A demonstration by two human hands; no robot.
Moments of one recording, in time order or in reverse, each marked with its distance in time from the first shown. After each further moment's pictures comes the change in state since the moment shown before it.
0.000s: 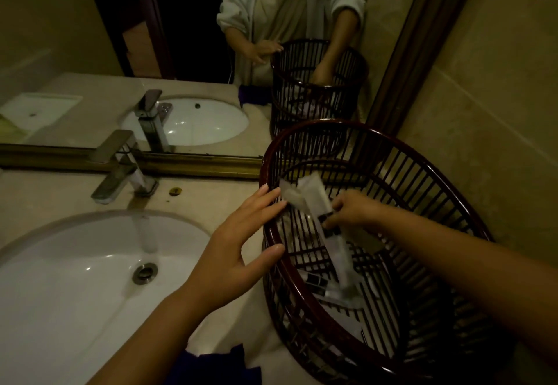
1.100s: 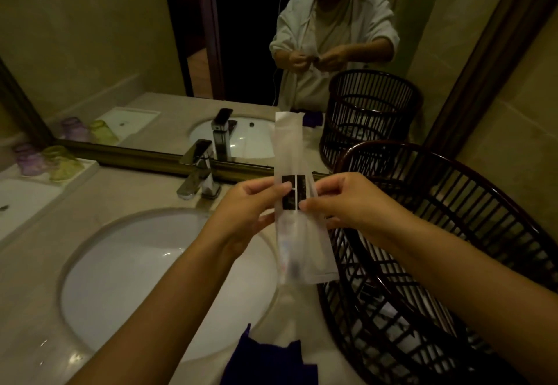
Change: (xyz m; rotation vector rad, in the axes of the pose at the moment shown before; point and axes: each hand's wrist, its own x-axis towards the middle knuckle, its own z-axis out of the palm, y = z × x) left_hand -0.006 0.020 -0.097 -0.756 0.245 -0.560; right_hand -0.106 -0.161 0.045 0.522 -0.006 -0.345
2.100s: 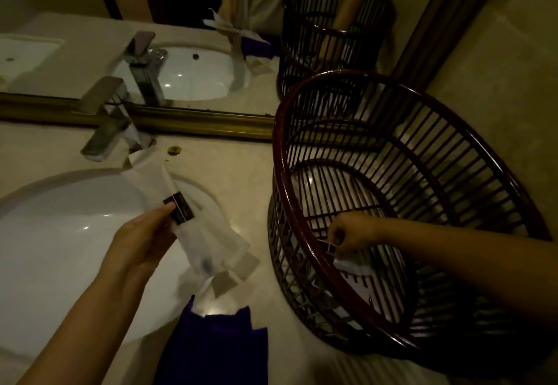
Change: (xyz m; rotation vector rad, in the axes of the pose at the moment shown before) left_hand 0.023 -0.123 -0.056 -0.207 0.525 -0.373; right_hand 0.046 0.219 -0.090 -0.853 -0.570 0.333
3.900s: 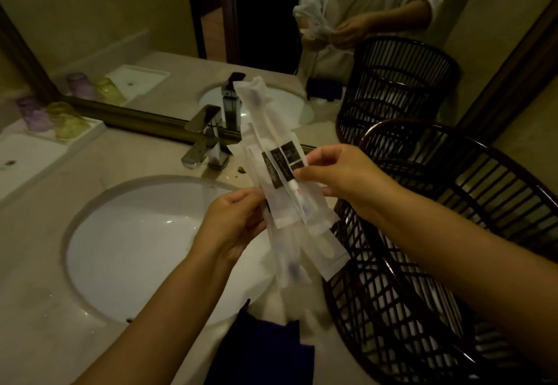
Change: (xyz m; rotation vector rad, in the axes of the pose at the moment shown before) left_hand -0.074 0.052 0.029 -0.060 -0.186 0.148; right_hand -0.073 -0.214 -0.073 0.887 0.594 -0.269
